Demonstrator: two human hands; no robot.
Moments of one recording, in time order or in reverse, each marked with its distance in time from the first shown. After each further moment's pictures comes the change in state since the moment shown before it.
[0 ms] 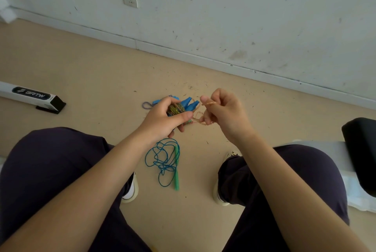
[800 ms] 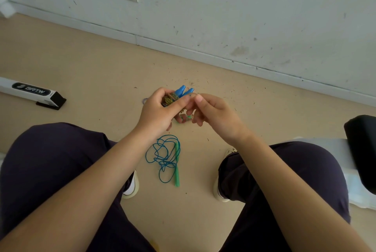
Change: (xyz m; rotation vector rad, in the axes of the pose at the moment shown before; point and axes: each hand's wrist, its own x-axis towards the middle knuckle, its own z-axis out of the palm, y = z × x) left_hand 0.001 0.003 0.003 -0.054 0.208 0.088; right_hand -0.004 0.006 0.012 -0.187 -0.236 -0.044
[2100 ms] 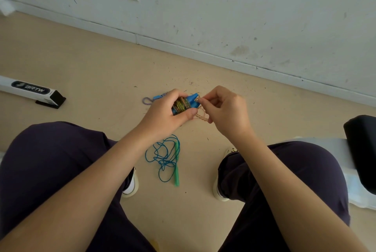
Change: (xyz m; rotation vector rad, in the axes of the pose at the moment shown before) left_hand -0.007 0.004 -0.006 0.359 -0.211 0.274; right_hand -0.004 -0.003 -0.007 -0.460 0.409 -0.104
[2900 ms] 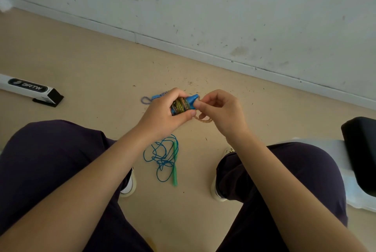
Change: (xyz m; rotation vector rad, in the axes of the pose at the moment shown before) left_hand 0.001 -0.005 -0.001 0.011 0.006 0.049; right_hand -0.003 -0.006 0.001 0.384 -0.085 0.279
